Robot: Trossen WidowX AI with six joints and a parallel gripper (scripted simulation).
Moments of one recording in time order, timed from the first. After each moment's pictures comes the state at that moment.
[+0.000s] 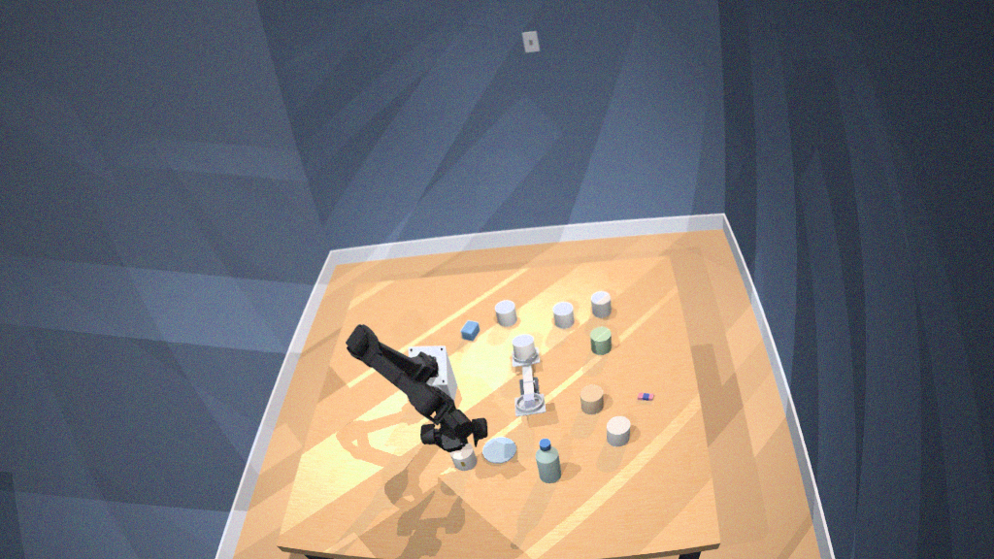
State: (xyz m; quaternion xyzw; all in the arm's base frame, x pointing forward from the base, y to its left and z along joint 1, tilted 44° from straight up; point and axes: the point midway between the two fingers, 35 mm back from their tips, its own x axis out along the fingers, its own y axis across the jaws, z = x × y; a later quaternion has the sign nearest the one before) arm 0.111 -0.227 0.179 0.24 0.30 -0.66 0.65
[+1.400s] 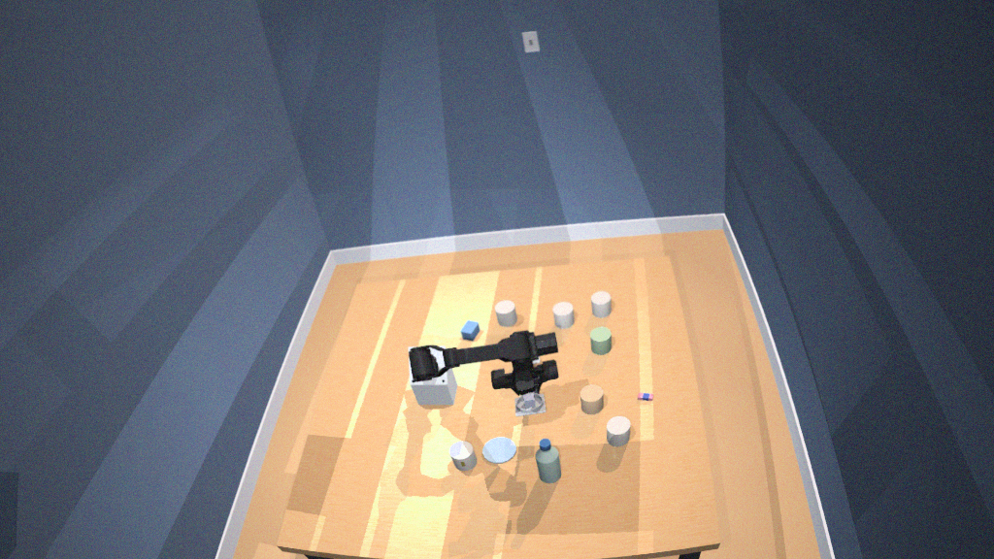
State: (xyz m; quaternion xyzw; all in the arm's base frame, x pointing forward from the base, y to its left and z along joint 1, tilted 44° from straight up) arm 0.316 -0.090 0.095 0.24 0.31 -0.65 0.65
